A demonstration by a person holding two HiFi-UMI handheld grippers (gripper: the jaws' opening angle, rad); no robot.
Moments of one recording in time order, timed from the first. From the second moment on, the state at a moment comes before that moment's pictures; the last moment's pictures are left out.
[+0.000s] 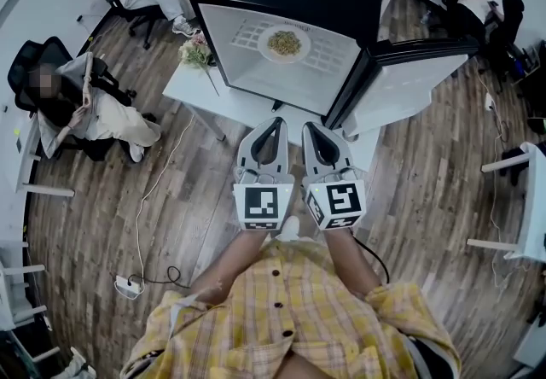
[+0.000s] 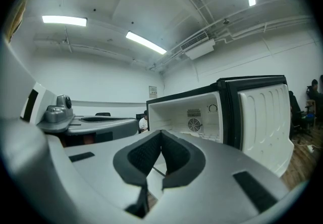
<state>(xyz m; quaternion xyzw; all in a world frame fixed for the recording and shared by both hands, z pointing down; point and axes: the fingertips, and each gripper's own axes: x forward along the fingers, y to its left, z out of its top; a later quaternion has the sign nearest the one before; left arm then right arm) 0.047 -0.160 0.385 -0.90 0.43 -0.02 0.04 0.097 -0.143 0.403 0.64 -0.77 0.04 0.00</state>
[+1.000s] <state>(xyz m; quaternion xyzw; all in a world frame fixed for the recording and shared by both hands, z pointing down) 0.060 -0.269 0.394 -0.92 0.39 -0.03 0.03 0.109 -0.231 0.416 0.68 -0.73 0.04 0.02</state>
